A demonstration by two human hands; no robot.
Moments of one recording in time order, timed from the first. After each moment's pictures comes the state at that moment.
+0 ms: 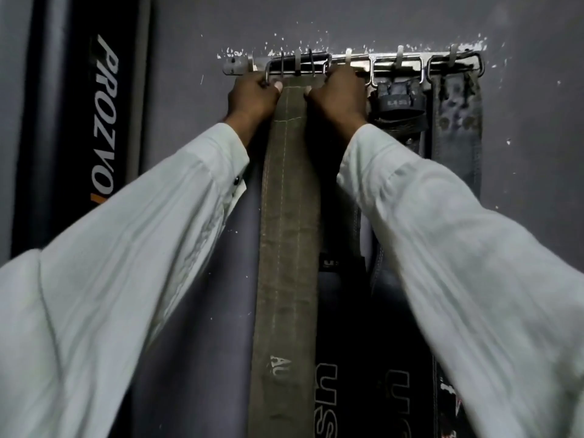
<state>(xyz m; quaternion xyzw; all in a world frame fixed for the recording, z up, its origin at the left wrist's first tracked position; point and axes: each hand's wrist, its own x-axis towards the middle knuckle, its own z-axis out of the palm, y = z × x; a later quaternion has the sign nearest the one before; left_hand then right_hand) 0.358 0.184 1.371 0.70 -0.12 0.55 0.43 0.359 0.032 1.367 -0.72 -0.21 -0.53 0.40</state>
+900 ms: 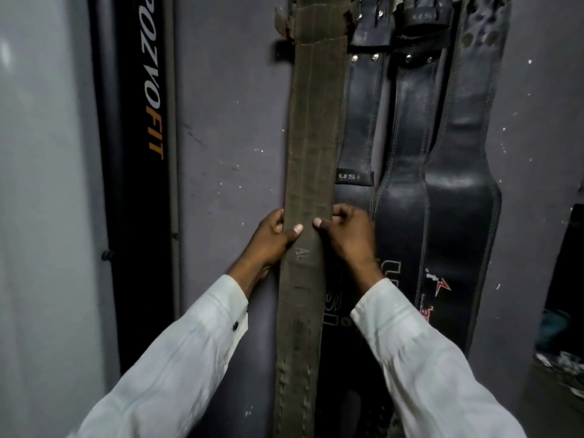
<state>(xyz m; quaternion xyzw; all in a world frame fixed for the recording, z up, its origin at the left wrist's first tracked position) 0.306 0.161 1.022 0.68 -0.13 0.26 0.68 0.330 0.011 1.046 -0.76 -0.19 -0.26 0.57</state>
